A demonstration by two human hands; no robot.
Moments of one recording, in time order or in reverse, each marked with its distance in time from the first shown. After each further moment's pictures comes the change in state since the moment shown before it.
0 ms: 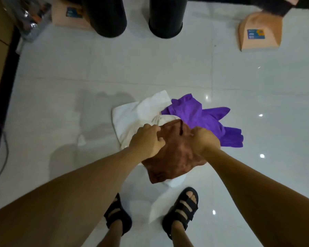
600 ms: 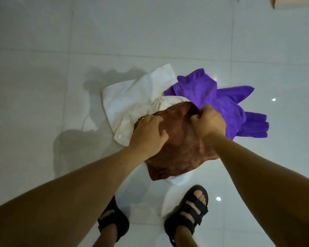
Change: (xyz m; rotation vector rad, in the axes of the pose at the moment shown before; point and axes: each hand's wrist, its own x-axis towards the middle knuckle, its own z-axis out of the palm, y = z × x) left_hand 0.077 -0.060 0.134 -0.114 0.109 0.069; right_hand 0.133 0.046 0.112 0.071 0.248 -0.028
